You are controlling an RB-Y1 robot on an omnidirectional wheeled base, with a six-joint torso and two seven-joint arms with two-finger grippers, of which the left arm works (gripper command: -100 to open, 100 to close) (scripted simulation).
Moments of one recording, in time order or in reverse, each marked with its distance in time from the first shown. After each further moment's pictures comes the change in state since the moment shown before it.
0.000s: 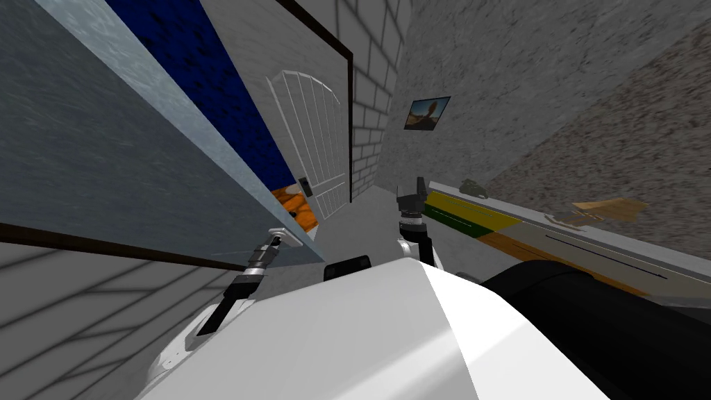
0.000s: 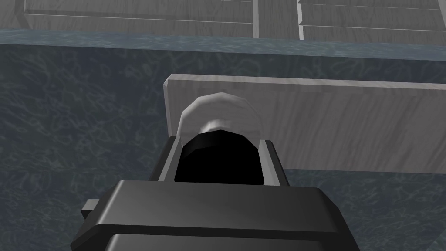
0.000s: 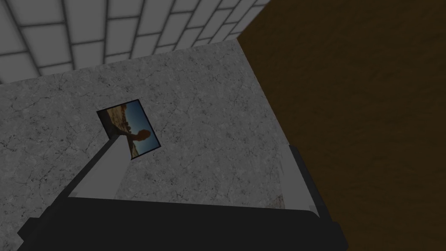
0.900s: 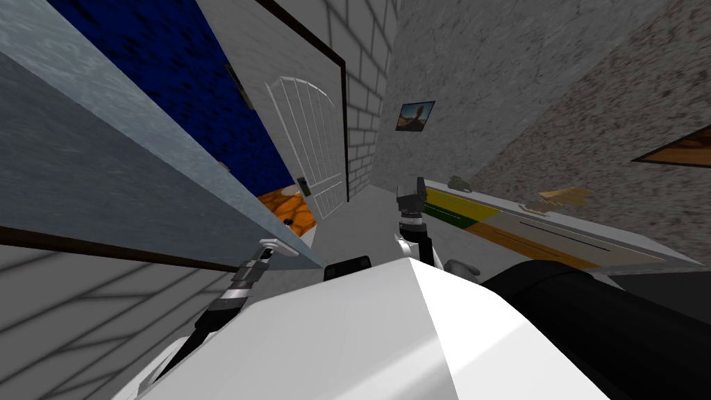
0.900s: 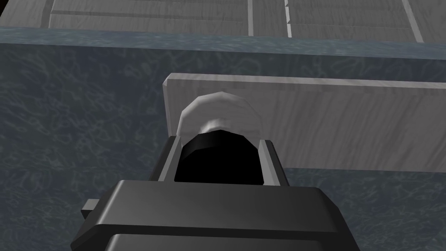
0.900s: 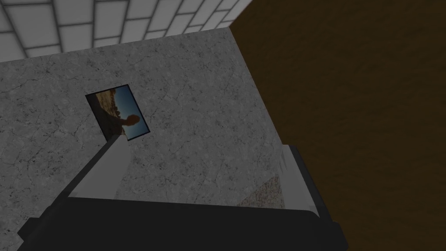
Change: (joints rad) arm 0.122 0.074 -0.007 0.028 0.009 -0.165 0.039
